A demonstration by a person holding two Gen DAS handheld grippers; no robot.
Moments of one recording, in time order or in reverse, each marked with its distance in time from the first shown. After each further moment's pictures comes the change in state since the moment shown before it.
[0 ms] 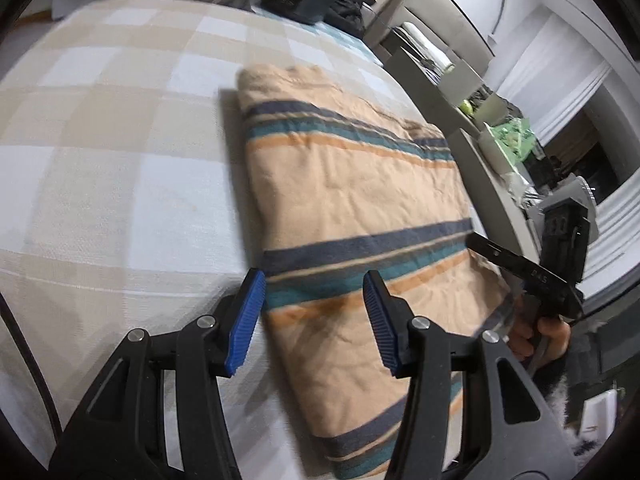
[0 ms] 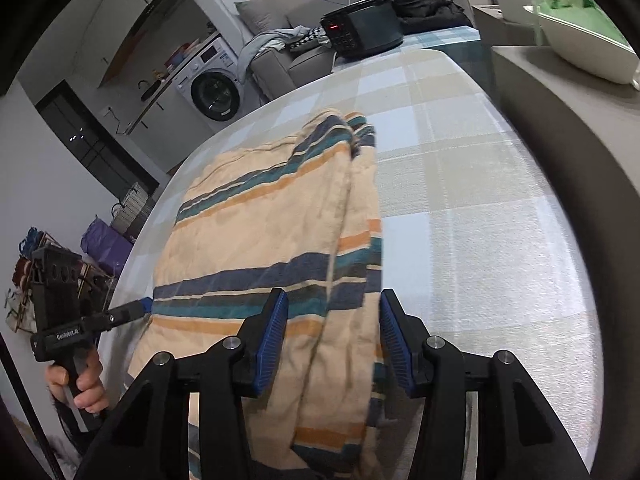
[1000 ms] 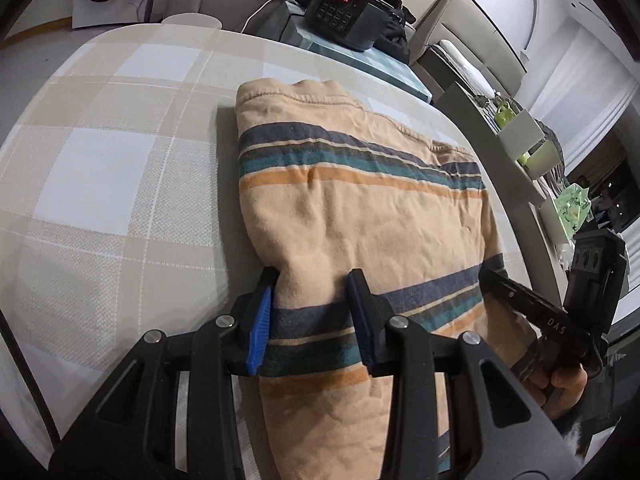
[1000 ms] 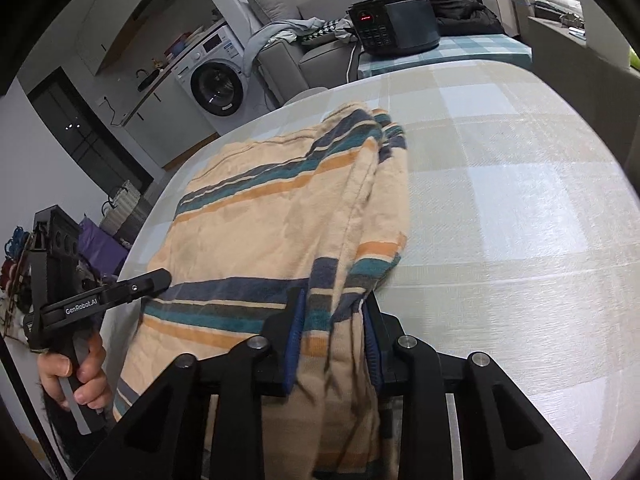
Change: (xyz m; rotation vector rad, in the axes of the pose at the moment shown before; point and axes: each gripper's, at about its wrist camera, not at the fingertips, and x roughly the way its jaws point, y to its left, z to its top) left arm 0.039 0.085 0.134 -0.037 -0.023 0.093; right arm 0.101 0.073 0.067 -0.033 0.016 -0.033
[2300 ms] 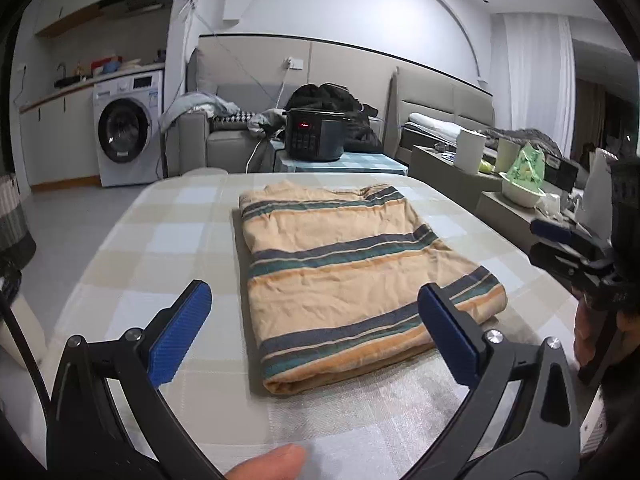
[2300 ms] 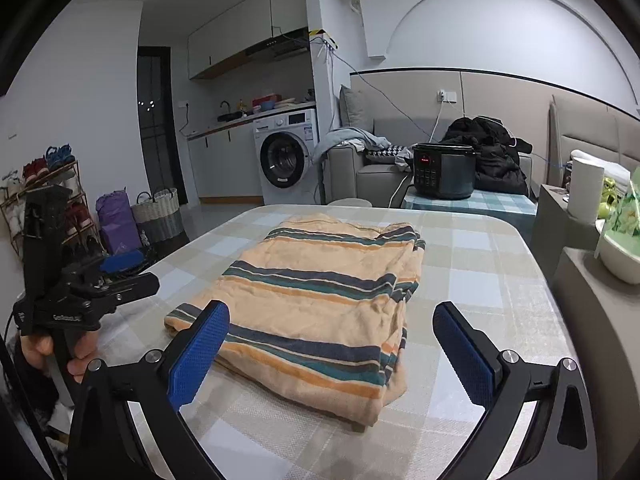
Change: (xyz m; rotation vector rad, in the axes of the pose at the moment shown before) left arm -0.145 -0.081 -0.170 0.309 -0.517 0.158; right arm -0.143 0.049 -0.116 -0.392 -0.443 0.014
